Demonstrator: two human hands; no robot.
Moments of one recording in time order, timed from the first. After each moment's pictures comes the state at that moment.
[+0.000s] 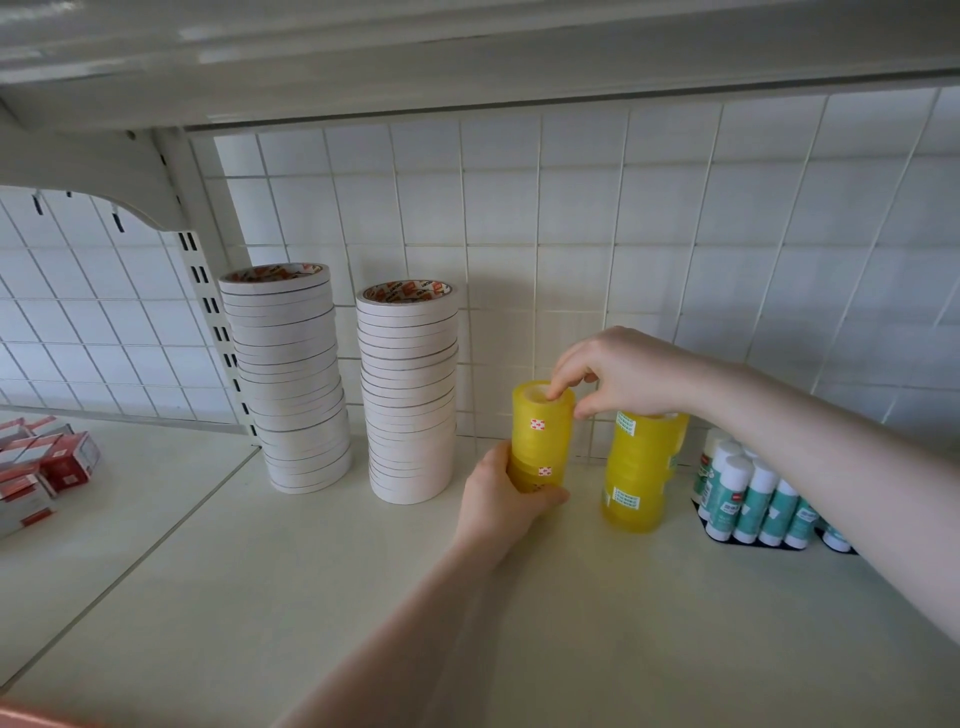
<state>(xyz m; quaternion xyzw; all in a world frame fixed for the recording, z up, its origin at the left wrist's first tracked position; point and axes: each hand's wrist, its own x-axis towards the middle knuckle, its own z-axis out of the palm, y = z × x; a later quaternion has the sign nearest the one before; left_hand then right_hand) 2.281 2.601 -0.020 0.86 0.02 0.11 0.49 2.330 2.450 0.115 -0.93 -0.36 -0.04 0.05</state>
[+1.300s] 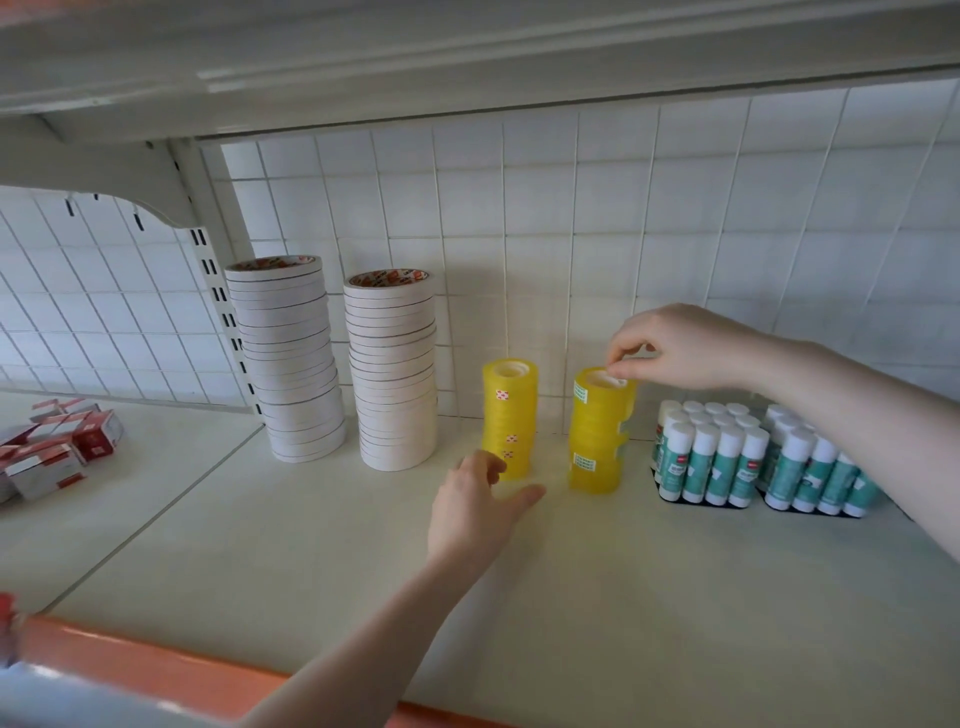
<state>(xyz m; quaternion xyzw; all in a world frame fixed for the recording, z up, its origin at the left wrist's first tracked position) 2.222 2.583 -0.022 0.91 0.07 0.15 0.39 2.299 2.372 0.125 -0.94 -0.32 -0.09 0.06</state>
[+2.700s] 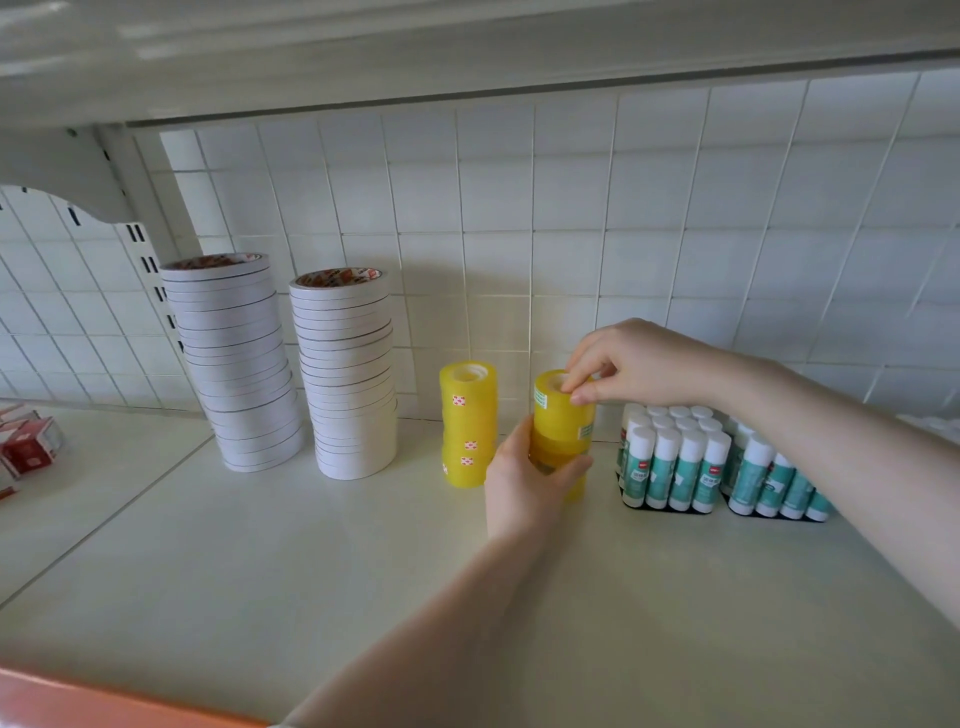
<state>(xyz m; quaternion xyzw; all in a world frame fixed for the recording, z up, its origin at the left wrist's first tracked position) 2.264 2.500 -0.022 0.81 0.00 0.23 0.53 2.314 2.364 0.110 -0.93 -0.36 -0.05 0.10</state>
